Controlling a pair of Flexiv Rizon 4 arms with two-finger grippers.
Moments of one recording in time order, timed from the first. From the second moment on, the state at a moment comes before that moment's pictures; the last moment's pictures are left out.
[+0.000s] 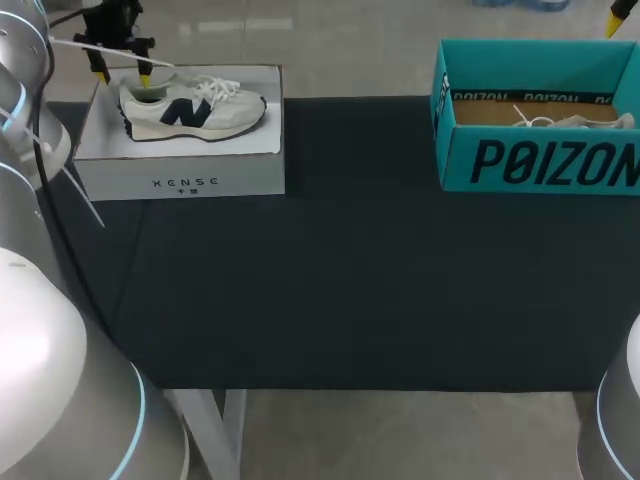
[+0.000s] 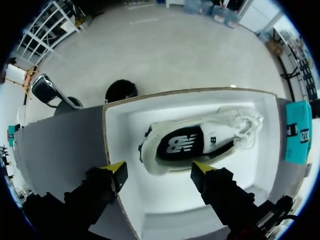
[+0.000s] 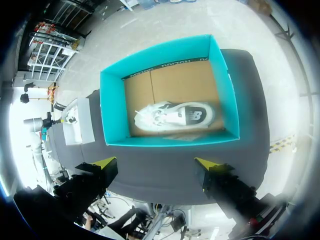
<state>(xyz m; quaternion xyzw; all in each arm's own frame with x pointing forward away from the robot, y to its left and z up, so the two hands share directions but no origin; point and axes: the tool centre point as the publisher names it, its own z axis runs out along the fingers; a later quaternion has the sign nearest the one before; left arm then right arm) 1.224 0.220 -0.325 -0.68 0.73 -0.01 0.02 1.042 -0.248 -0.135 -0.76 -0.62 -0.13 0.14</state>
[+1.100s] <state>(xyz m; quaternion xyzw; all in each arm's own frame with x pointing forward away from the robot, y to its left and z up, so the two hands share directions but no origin) 1.228 0.234 -0.354 -0.71 0.70 -0.03 0.04 1.042 -0.248 -0.135 -0.76 -0.62 -0.13 0.14</state>
